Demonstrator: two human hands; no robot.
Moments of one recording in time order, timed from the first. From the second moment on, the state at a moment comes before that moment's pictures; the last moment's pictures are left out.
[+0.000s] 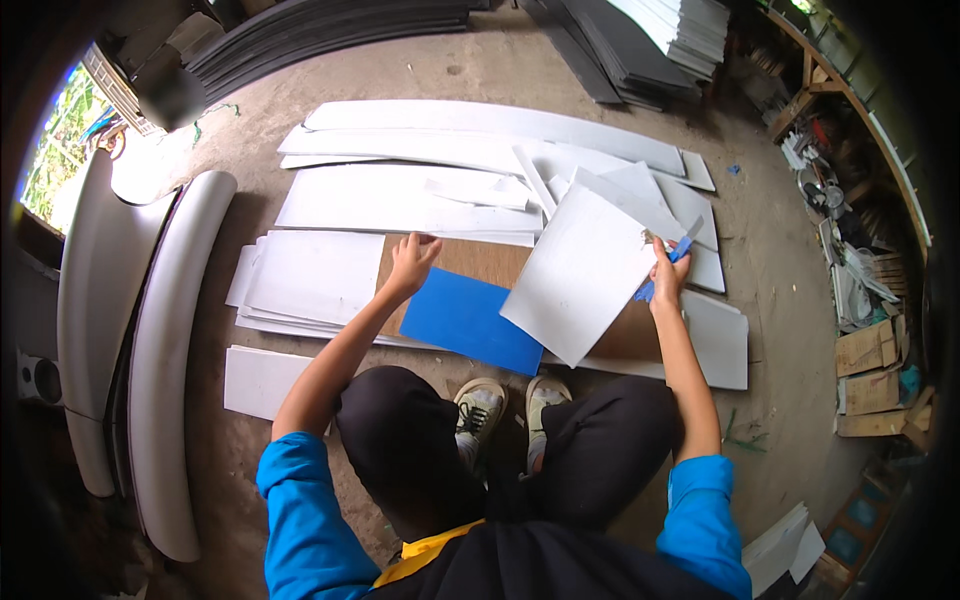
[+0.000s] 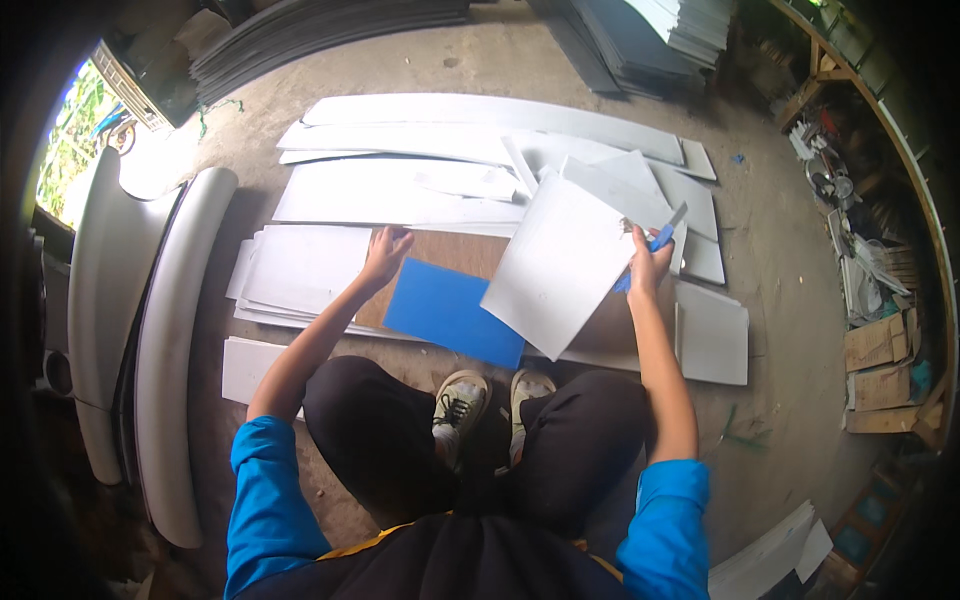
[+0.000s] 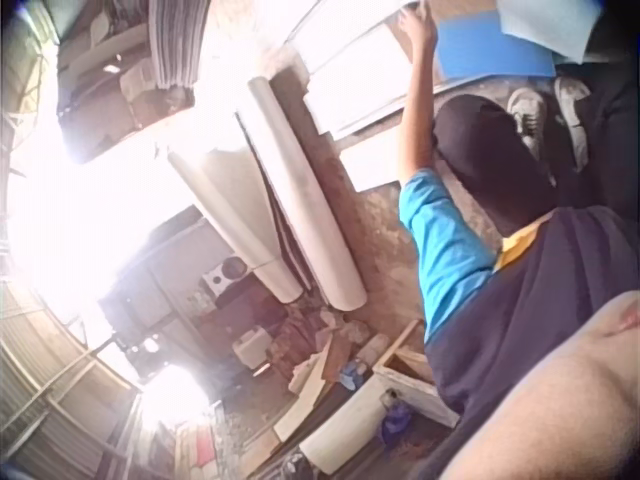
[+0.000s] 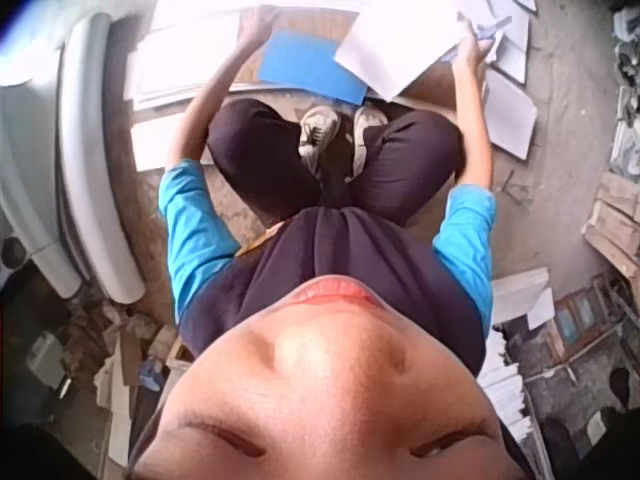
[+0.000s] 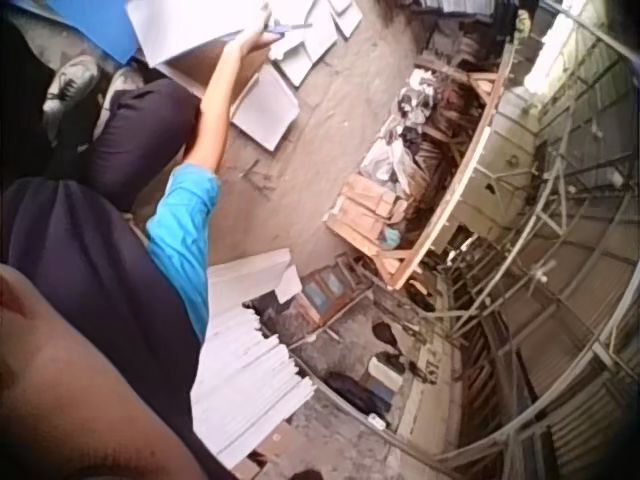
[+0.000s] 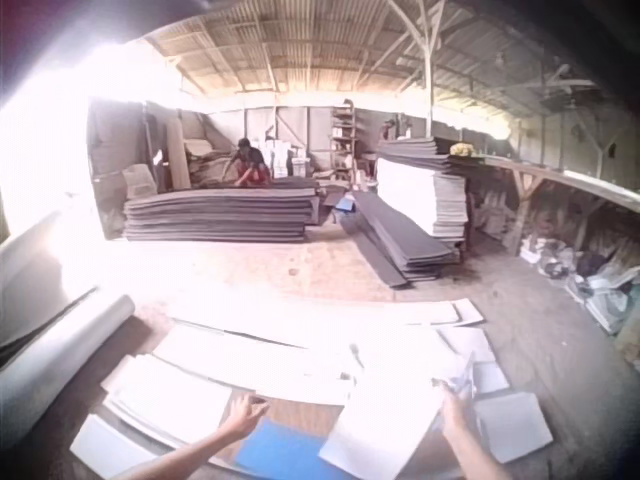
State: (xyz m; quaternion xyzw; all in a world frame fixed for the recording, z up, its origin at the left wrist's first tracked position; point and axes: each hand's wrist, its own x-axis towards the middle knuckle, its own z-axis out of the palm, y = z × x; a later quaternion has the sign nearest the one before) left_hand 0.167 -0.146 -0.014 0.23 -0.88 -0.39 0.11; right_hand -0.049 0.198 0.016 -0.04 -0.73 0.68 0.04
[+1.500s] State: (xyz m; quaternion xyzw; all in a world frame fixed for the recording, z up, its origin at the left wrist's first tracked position) left_hand 0.150 -0.178 -0.055 0.32 -0.73 -0.59 0.12; right_hand 0.017 0.186 -0.077 -0.04 -0.64 0.70 -0.32
